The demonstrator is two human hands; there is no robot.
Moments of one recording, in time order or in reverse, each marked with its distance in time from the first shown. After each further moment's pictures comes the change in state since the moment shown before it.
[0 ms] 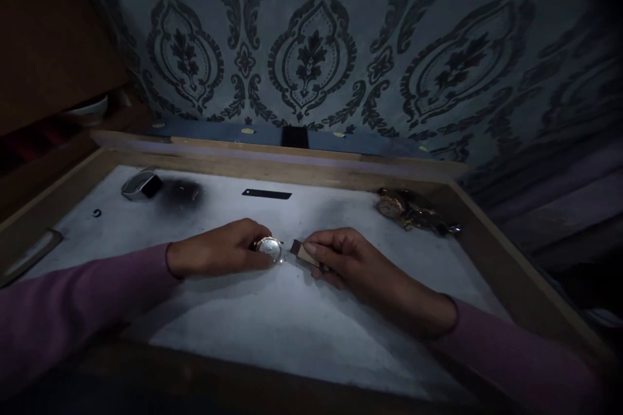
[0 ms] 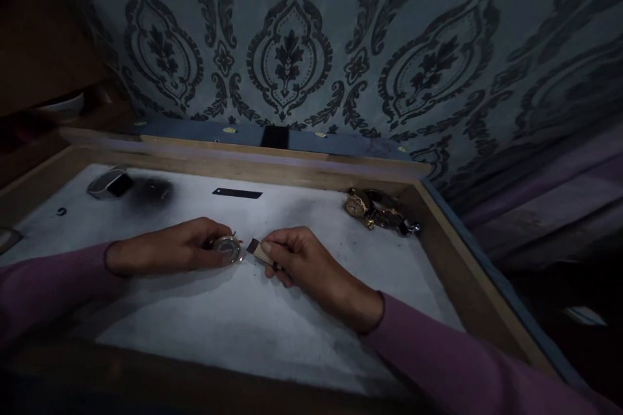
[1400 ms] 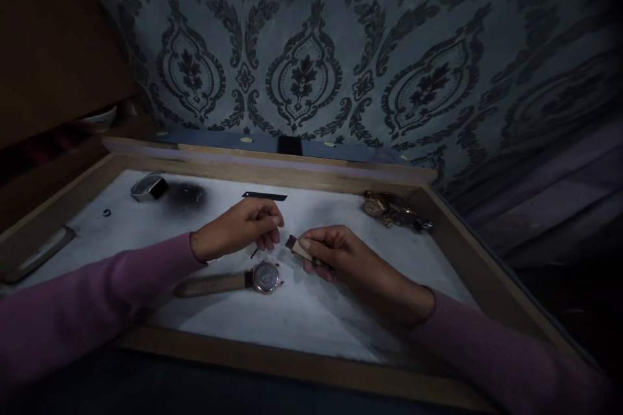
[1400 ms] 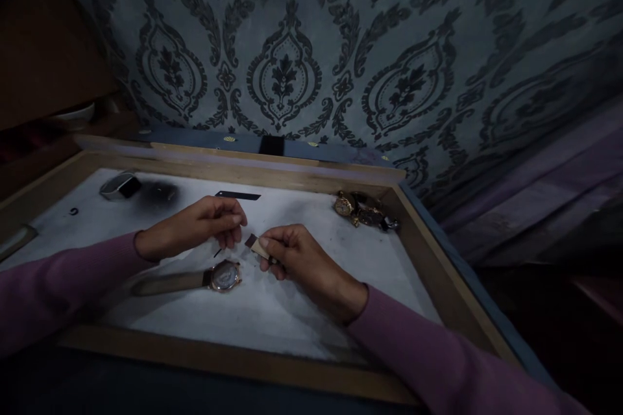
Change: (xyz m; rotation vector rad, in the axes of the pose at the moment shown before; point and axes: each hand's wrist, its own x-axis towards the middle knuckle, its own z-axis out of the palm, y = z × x) left_hand 0.008 0.012 0.004 -0.262 0.228 0.133; right_hand -0.011 -0.008 0.011 0.038 0.036 -0.027
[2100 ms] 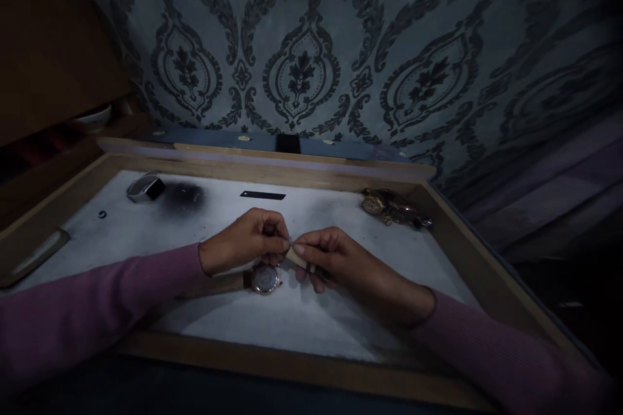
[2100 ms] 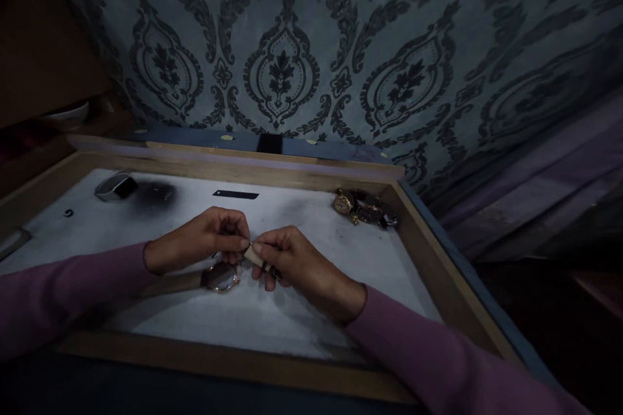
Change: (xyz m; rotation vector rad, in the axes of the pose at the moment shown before) left_hand 0.002 -0.008 0.017 -0.170 -0.051 -0.056; right_hand 0.001 -0.001 0.002 -0.021 -0.079 0.067
